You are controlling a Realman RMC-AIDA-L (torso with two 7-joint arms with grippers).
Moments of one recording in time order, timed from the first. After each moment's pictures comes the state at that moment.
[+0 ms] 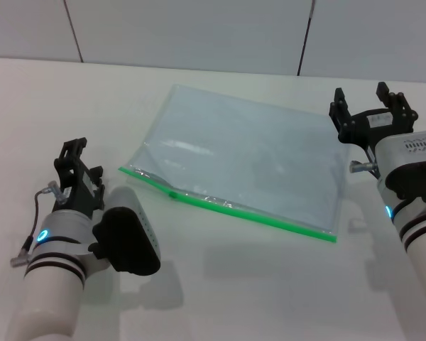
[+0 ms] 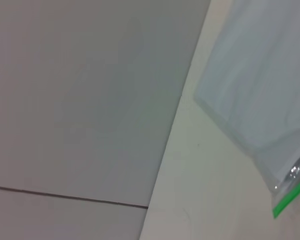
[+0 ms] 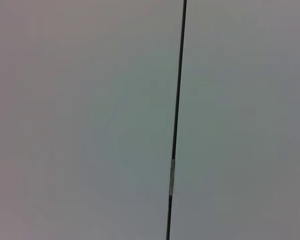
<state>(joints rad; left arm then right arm) -0.44 -2.02 2.86 0.84 1.04 -1.11 -1.14 0.56 2.03 -2.76 -0.74 -1.39 1.00 2.50</state>
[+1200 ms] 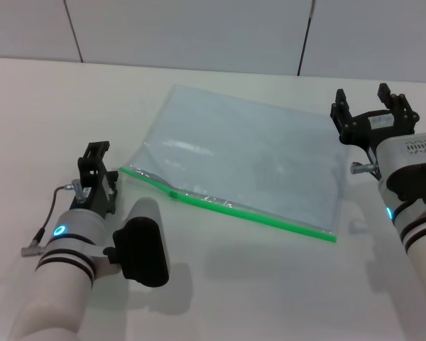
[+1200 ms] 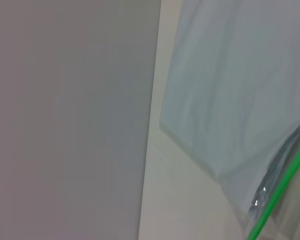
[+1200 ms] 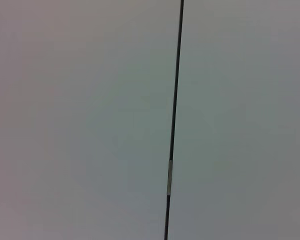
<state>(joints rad) -0.46 -2.02 2.86 0.83 1.06 -1.03 -1.00 0.55 2.03 -2.76 -0.75 -1.39 1.00 2.49</state>
